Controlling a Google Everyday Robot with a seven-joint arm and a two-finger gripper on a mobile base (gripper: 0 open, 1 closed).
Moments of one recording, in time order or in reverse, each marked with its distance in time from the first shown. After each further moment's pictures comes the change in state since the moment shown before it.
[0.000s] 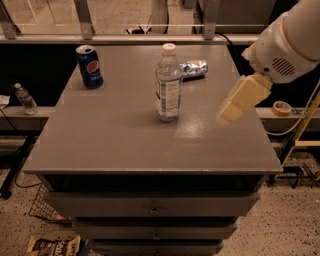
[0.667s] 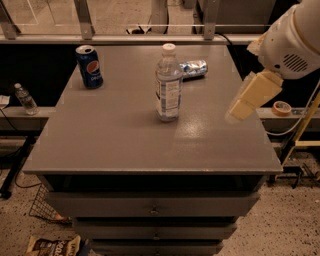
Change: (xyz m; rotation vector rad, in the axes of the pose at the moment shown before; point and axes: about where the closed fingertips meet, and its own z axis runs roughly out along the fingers) arm 0.006 -0.006 -0.017 0.027 0.008 -0.060
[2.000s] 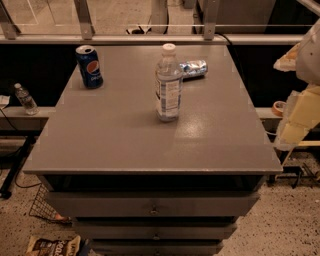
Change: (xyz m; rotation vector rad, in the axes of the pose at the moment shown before) arm 0.064 0.029 -0.037 -0.120 0.234 -0.112
